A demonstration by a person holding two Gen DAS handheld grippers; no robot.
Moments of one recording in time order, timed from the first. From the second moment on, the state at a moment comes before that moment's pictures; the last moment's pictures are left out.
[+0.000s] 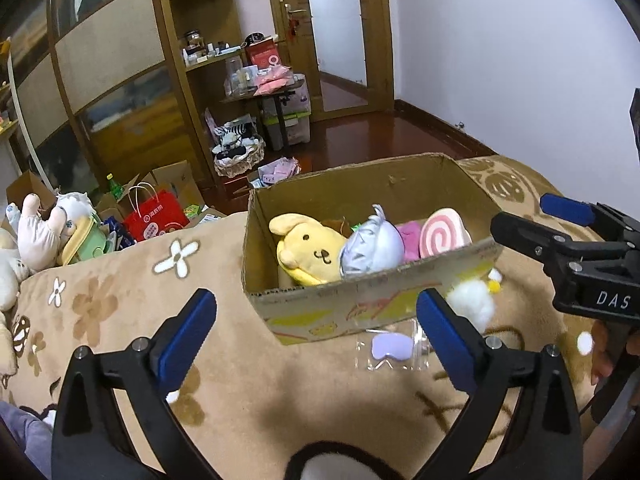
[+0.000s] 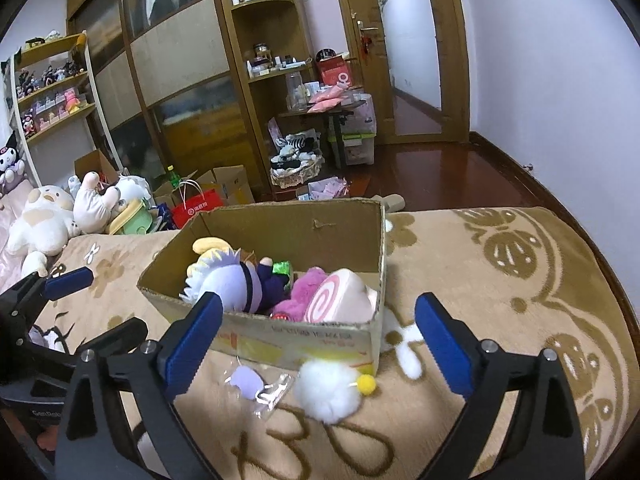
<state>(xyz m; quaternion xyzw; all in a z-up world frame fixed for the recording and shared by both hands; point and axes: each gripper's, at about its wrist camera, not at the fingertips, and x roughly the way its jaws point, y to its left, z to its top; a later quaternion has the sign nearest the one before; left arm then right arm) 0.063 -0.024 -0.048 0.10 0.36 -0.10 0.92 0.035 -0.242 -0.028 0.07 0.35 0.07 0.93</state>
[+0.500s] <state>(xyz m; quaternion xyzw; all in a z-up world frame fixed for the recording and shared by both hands) 0.064 -0.034 -0.067 0.11 0.41 -0.11 0.90 0.023 -0.248 -0.049 0.06 0.38 0.06 0.92</state>
